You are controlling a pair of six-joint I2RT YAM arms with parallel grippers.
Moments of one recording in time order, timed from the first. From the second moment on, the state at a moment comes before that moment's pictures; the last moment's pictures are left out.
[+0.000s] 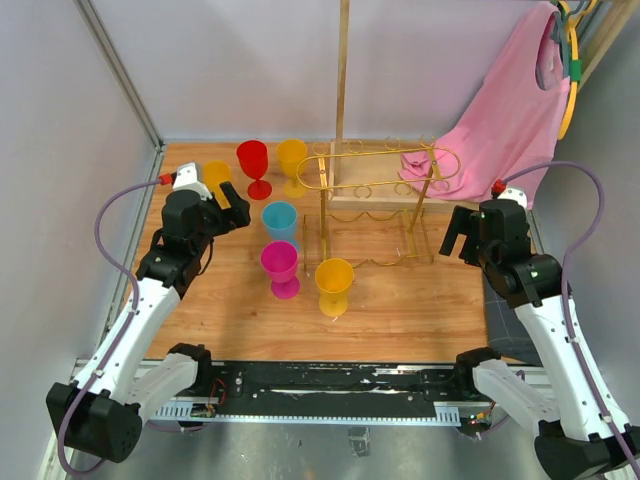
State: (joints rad) left arm -0.24 0.93 0.84 -0.24 -0.17 -0.42; right arm 0.26 0.85 1.07 -0.92 0.34 0.40
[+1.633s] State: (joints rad) left arm -0.24 0.88 0.85 -0.30 -0.12 -0.44; right arm 0.95 1.29 1.24 -0.82 0.27 0.46
